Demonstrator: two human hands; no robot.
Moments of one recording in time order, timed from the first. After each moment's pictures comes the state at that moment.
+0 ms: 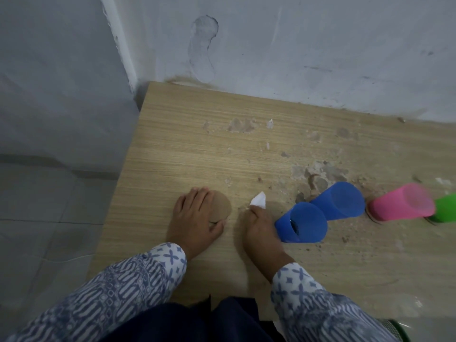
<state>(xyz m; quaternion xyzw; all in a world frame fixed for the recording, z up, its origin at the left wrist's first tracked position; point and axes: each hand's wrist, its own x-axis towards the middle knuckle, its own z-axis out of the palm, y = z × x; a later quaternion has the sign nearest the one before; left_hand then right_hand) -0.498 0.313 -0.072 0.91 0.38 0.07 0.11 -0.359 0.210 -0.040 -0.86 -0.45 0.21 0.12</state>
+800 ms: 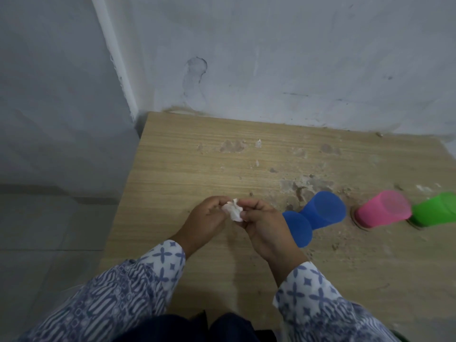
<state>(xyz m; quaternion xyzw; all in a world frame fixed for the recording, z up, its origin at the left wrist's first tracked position) -0.471 0.312 0.009 0.69 0.34 0.18 0.62 -0.357 0.226 0.050 -0.57 -0.06 0.51 0.65</state>
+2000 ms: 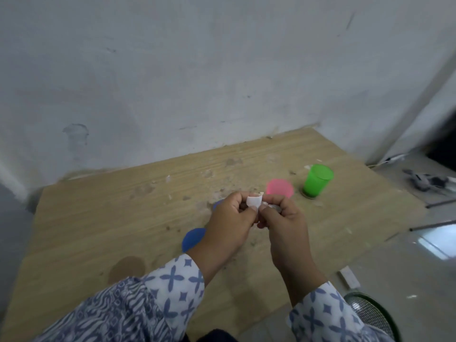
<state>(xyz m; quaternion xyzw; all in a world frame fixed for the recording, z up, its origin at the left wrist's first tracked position) -0.317 0.151 0.142 0.70 0.18 0.17 0.67 -0.265 0.061 0.132 -0.67 -0.11 0.09 0.73</state>
